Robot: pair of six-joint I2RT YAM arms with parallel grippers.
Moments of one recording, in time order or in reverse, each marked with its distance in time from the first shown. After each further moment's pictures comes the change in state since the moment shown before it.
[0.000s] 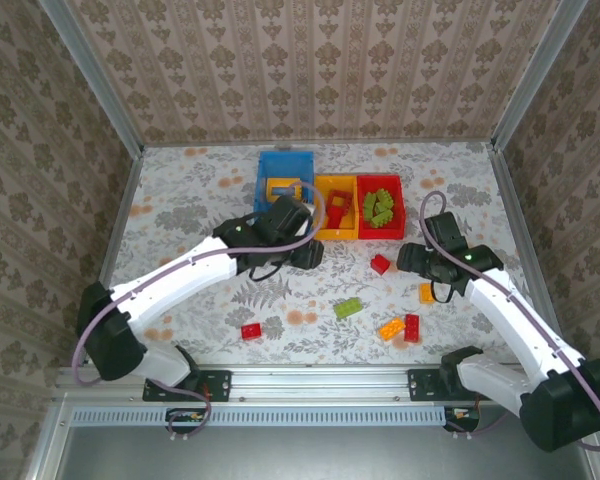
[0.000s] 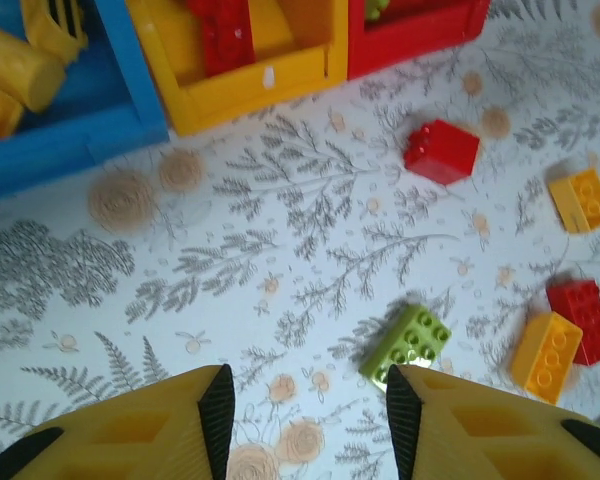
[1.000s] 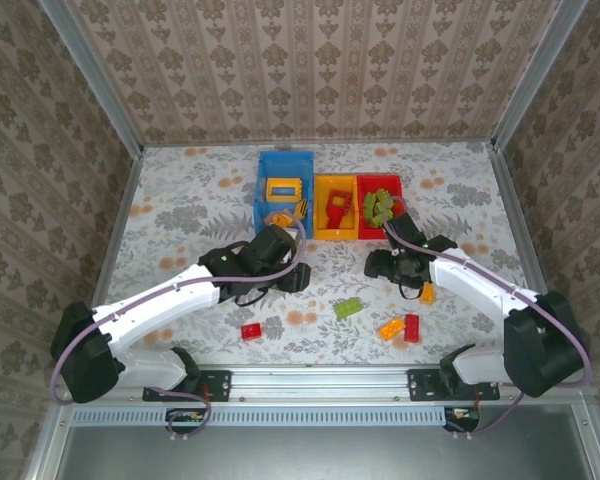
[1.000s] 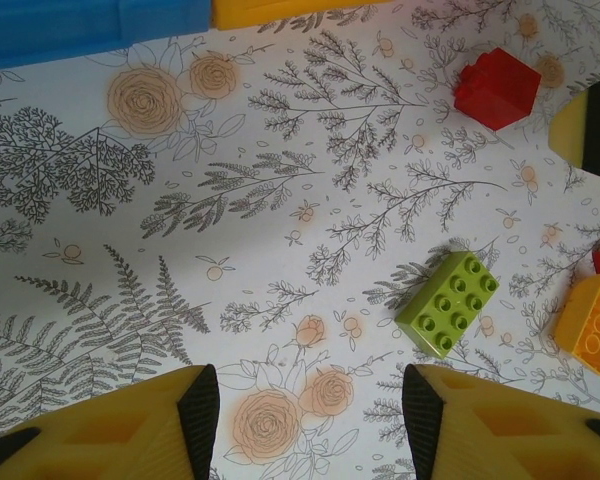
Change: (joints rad) left arm -0.025 -0.159 -0.270 0.106 -0.039 -0.091; right arm 0.160 0.293 -0.008 0.175 -0.124 0.136
